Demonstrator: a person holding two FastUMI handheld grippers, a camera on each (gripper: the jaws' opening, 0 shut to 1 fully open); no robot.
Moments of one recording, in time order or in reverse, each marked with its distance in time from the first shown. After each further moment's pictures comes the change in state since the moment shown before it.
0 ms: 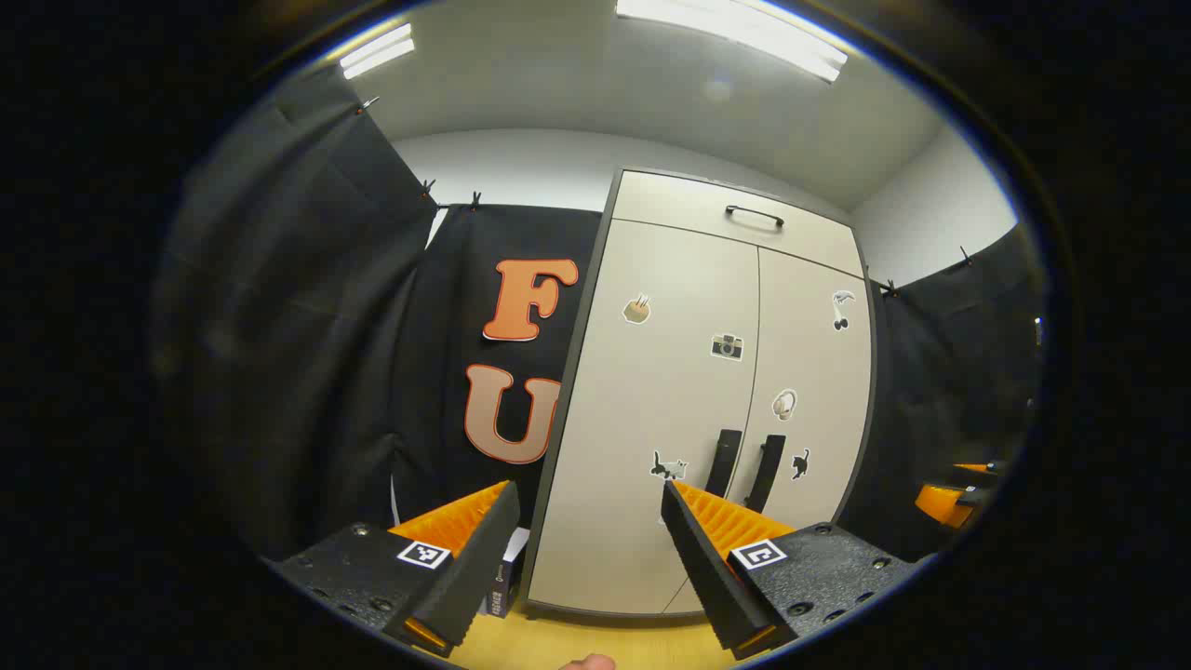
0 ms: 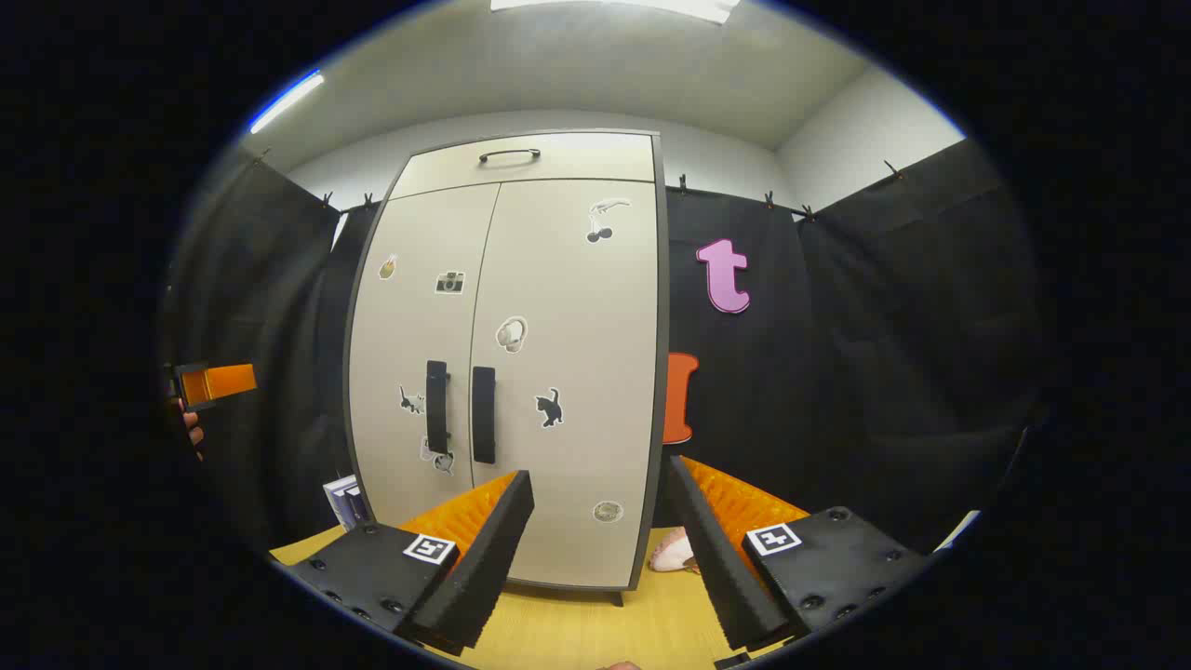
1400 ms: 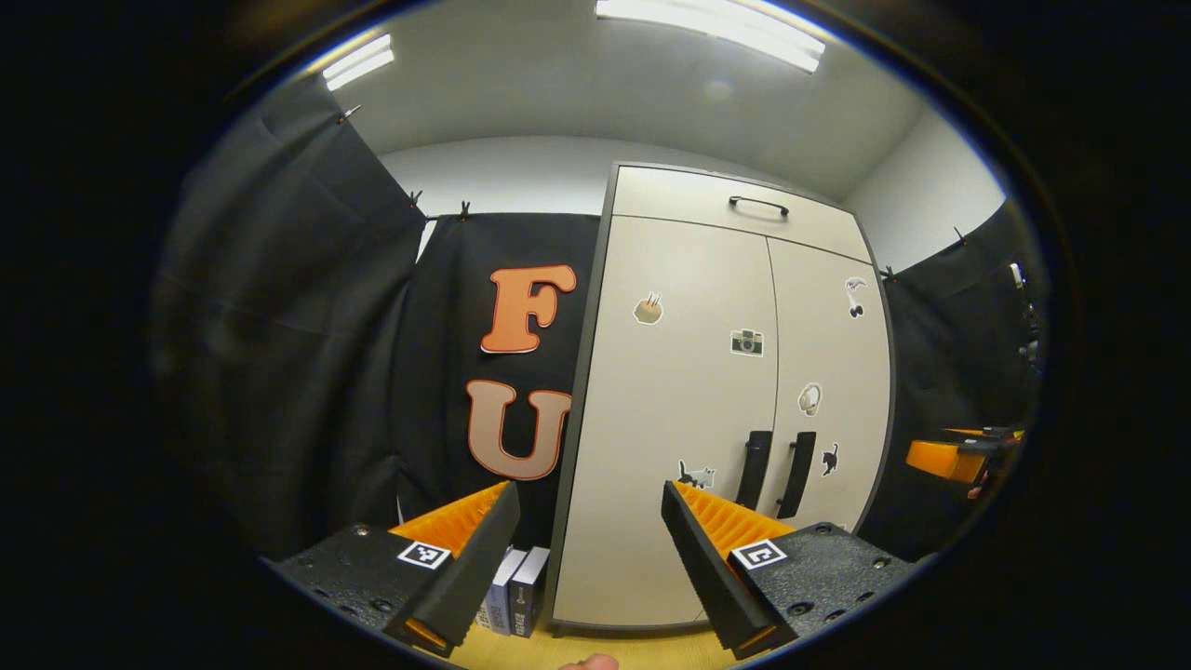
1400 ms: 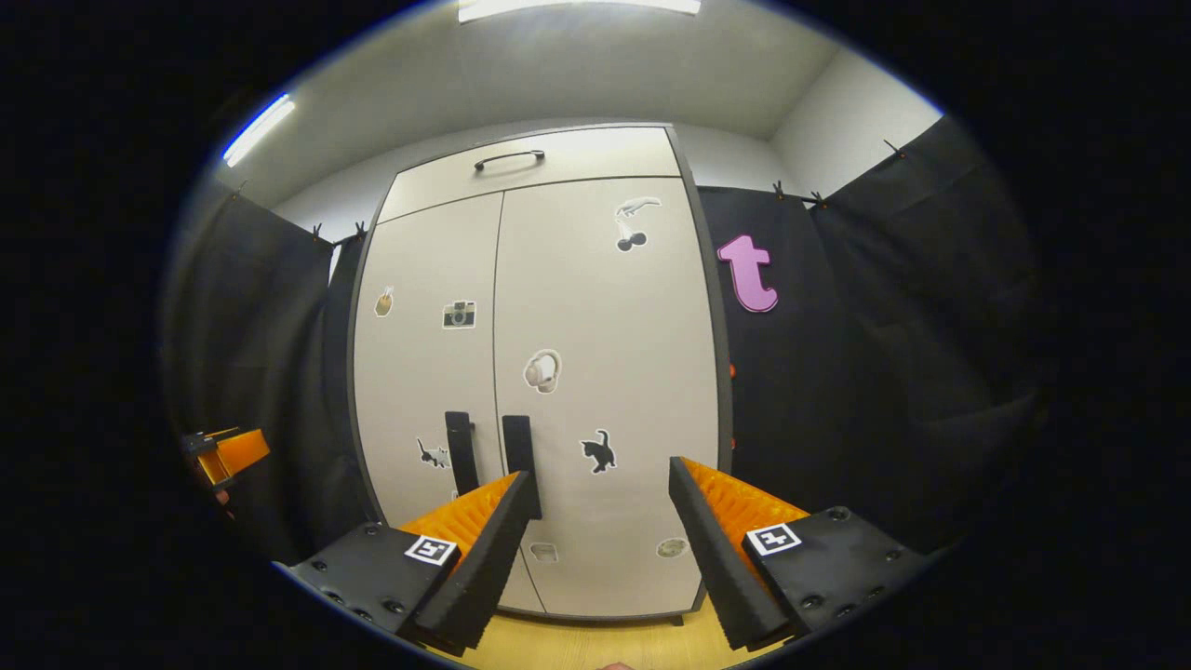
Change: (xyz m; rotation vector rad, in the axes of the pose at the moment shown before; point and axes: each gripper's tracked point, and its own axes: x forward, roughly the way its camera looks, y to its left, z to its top) left arm 0.032 0.026 -0.007 0.035 -0.022 -0.004; right arm 0.079 0.065 0.041 0.081 -0.043 0.077
